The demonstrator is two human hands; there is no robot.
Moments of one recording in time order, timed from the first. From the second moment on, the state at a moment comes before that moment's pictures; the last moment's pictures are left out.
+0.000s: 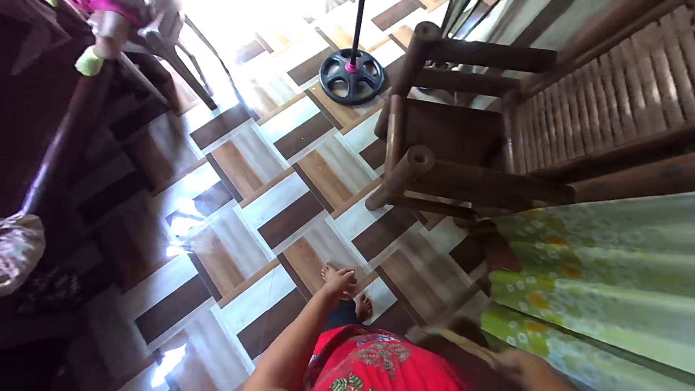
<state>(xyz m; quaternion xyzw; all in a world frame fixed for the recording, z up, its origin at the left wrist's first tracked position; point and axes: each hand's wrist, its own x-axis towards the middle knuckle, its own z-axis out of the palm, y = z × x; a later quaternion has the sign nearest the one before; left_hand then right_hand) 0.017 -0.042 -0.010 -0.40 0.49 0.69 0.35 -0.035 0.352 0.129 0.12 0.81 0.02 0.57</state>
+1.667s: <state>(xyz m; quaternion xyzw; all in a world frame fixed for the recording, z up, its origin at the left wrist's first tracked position) 0.033 0.049 0.052 -0.11 0.47 0.60 0.64 0.069 0.271 0.231 0.15 0.74 0.08 0.65</state>
